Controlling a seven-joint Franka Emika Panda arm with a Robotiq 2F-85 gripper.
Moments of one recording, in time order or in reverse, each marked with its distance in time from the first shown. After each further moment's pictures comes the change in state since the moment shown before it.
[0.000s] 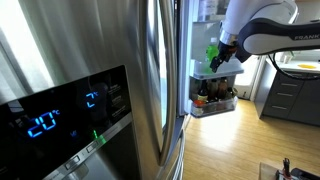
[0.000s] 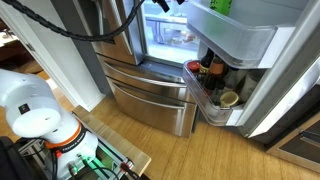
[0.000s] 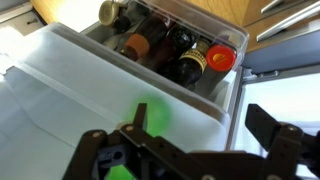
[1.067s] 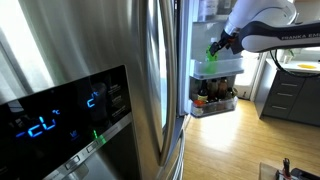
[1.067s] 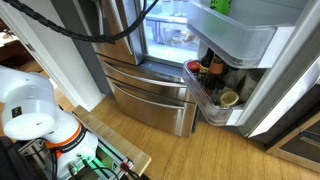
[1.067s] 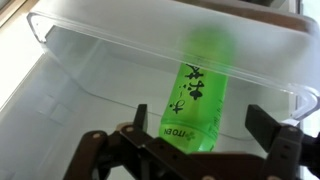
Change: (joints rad) arm -0.150 0.060 -0.025 0.046 -0.058 0.303 0.157
